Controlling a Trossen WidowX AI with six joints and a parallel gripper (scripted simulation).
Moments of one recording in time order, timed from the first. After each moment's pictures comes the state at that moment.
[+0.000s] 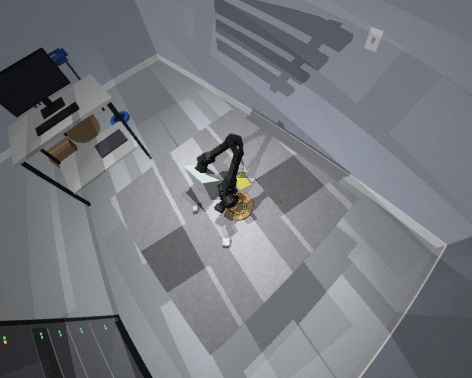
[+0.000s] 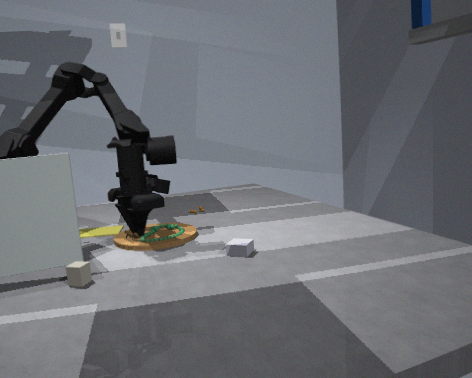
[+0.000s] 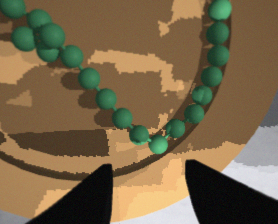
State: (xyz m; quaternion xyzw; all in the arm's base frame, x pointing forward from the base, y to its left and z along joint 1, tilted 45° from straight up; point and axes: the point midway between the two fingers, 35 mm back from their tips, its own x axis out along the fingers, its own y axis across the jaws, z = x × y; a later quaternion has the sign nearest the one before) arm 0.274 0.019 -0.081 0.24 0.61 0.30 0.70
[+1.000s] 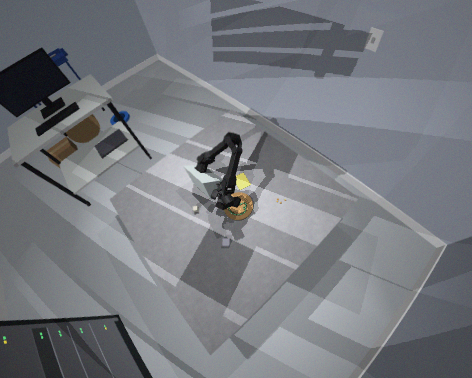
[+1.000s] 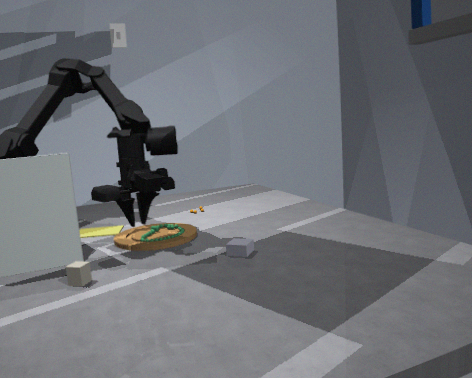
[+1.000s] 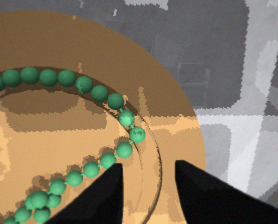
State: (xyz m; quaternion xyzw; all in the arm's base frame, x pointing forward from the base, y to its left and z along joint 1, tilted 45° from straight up) arm 0.275 0.002 -0.067 0.64 0.65 -0.17 0.38
